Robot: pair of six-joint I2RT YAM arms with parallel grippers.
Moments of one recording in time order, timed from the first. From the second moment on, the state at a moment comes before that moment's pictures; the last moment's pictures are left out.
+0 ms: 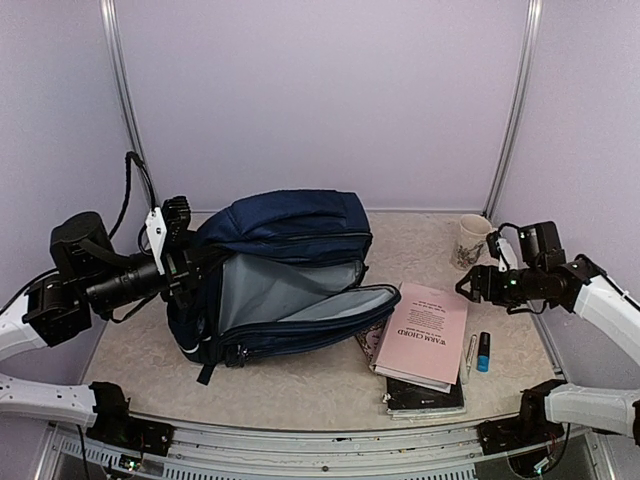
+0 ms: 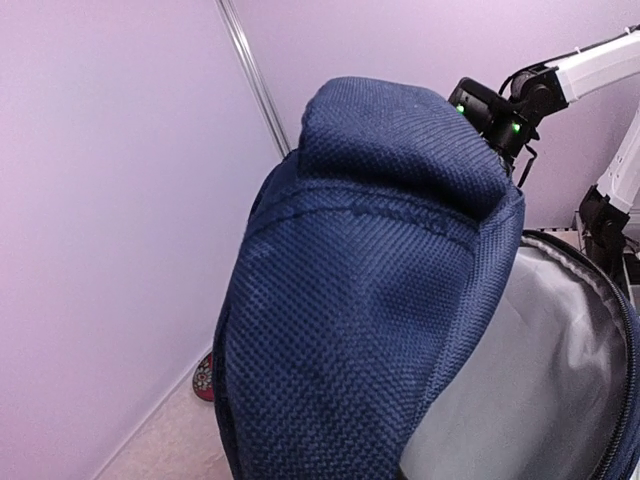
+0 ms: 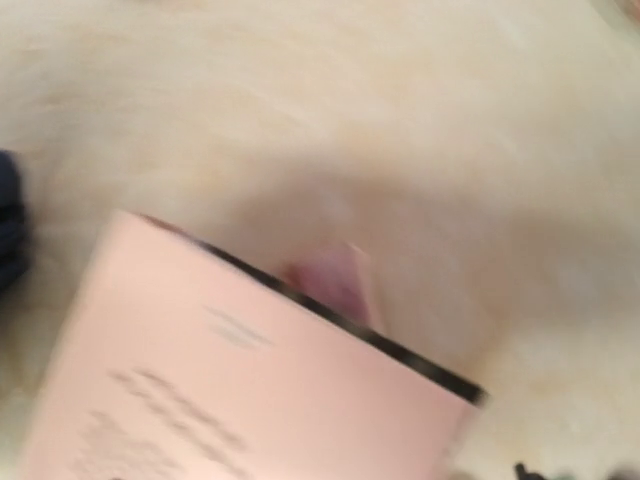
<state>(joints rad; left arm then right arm) -0.98 0.78 0.81 -0.03 0.03 0.34 0.26 0.96 0.77 -0.58 -0.23 0.31</state>
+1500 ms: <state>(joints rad) -1.01 0.78 0.80 -0.03 0.06 0.30 0.13 1.07 0.84 -0.40 -0.61 0.32</state>
